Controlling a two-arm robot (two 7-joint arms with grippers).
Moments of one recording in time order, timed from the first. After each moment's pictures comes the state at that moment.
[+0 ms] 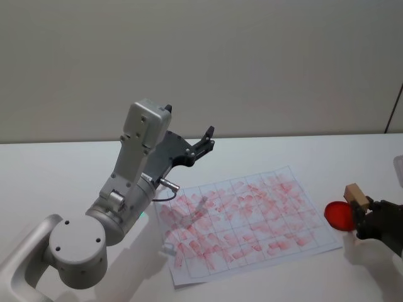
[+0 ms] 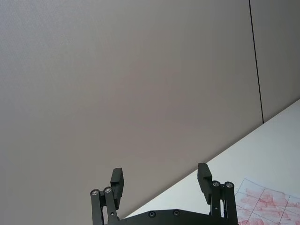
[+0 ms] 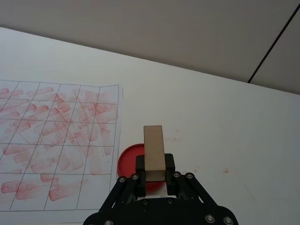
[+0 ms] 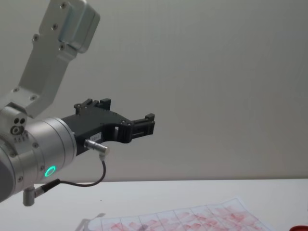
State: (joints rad) left arm -0.24 0.38 0.45 -1.63 -0.20 0.01 -0.01; right arm -0.09 0.37 -0.16 -1.82 0.18 0.48 0.06
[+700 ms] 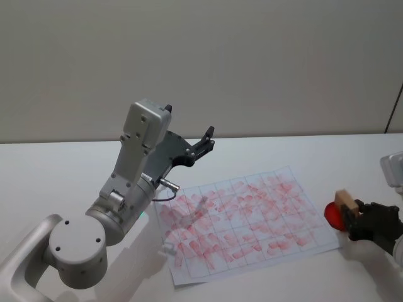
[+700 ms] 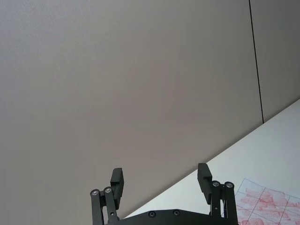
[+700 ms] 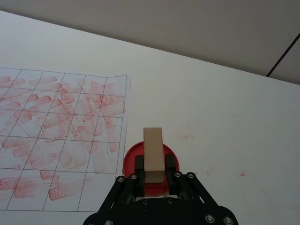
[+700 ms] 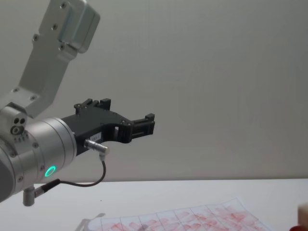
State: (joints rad) left arm -0.24 0.38 0.45 -1.63 -0.20 0.01 -0.01; right arm -0.04 0.35 -0.17 -1.74 0.15 0.50 0.13
